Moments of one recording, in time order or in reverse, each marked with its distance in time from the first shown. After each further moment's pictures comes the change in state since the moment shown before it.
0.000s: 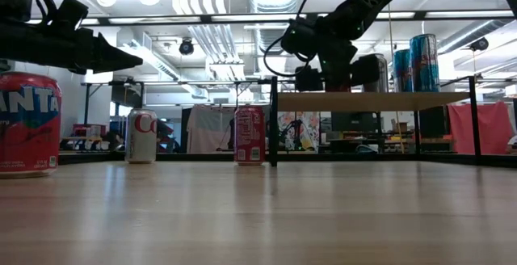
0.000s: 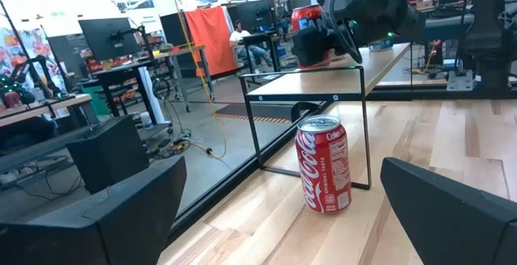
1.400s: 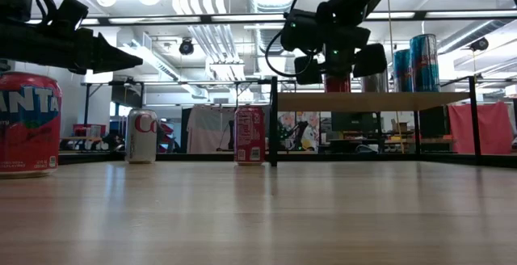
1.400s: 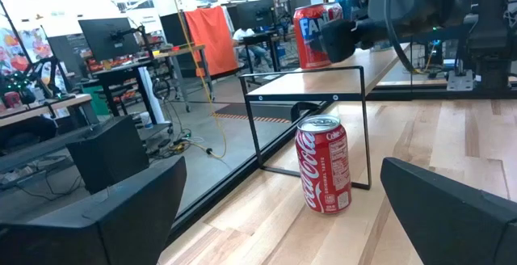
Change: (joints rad) left arm 0.000 0.000 0.000 0.000 0.000 0.000; right arm 0.134 -0.031 0.000 -0.268 0.060 0.217
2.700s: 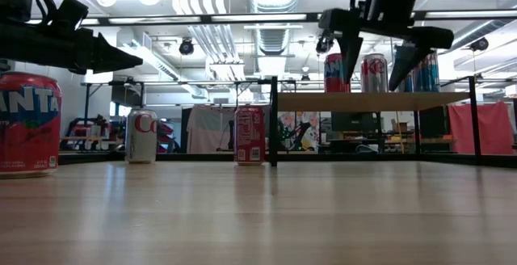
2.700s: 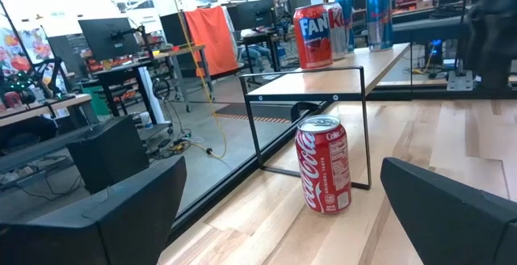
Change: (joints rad) left arm 0.000 0.000 0.000 0.000 0.000 0.000; right arm 0.416 -0.251 0.000 -0.463 -1.011 0.380
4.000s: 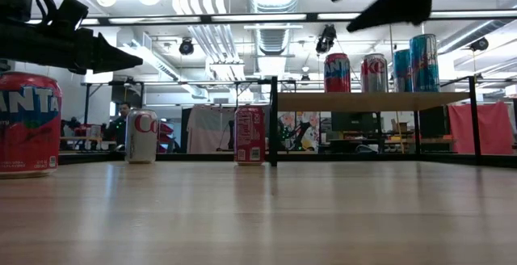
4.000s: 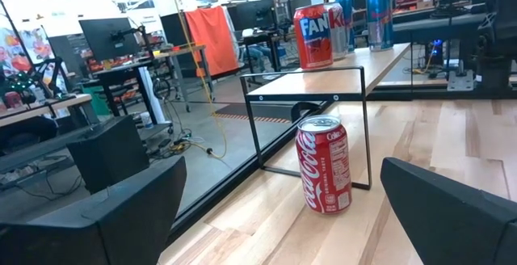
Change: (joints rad) left arm 0.000 0.000 0.000 0.000 0.000 0.000; right arm 0.381 -0.198 -0.327 0.830 0.430 -0.817
